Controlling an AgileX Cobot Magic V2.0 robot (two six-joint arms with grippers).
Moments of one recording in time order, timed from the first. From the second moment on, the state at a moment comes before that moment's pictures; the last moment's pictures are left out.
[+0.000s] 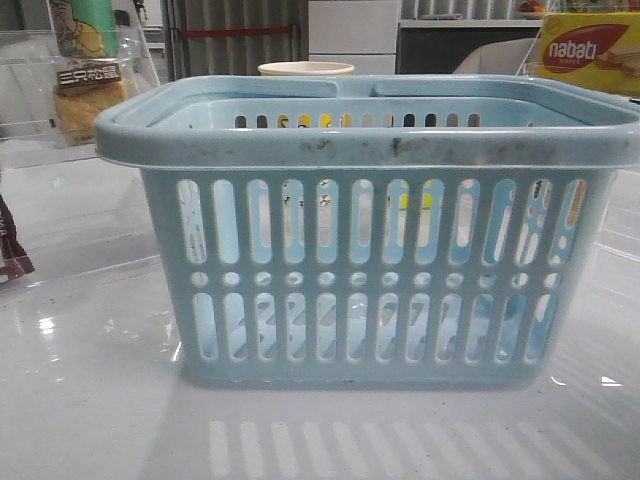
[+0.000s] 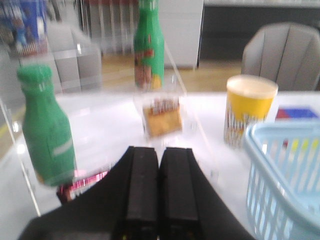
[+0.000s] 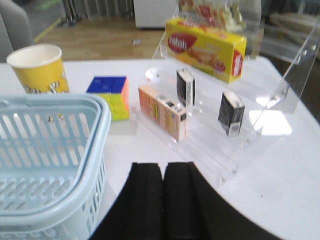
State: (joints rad) left arm -0.07 0.39 -0.65 -0.05 0.53 0.05; right arm -0.05 0.41 -0.70 0.06 0.66 0.05
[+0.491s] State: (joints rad) left arm -0.07 0.53 -0.59 -0.05 0.57 0.05; right arm -0.05 0.61 -0.65 0.05 0.75 0.05
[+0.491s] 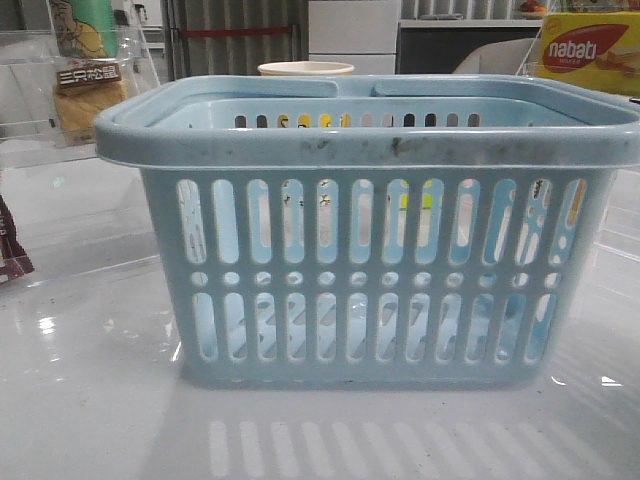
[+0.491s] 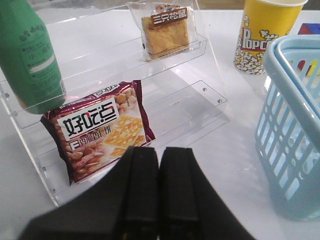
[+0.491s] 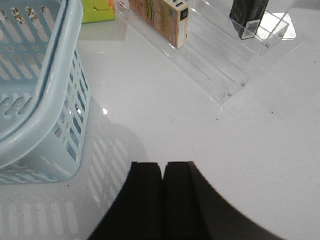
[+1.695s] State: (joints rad) left arm -0.07 0.61 -0.59 -0.05 0.56 0.05; right arm -0.22 1.30 -1.18 -0.06 0.82 0.05
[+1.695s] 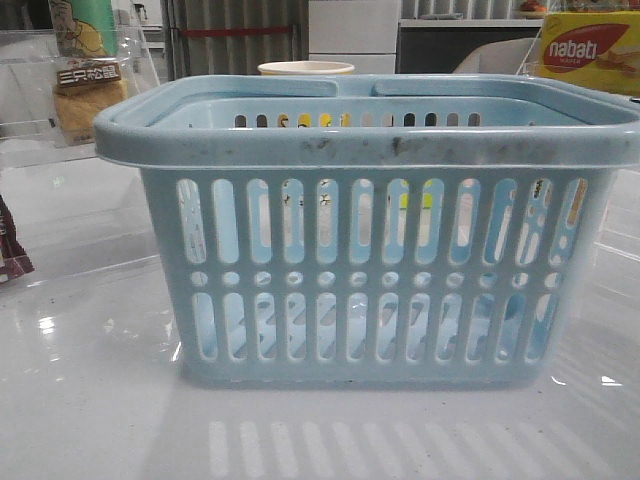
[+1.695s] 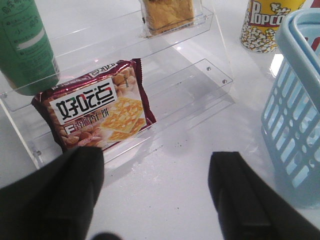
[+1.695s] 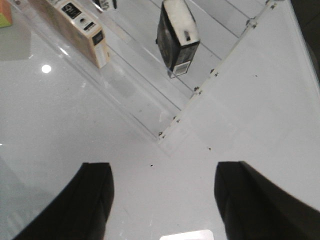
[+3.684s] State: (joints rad) left arm -0.07 0.61 -0.59 -0.05 0.56 0.05; right arm -0.23 1.86 -1.42 -0.20 0.51 0.05
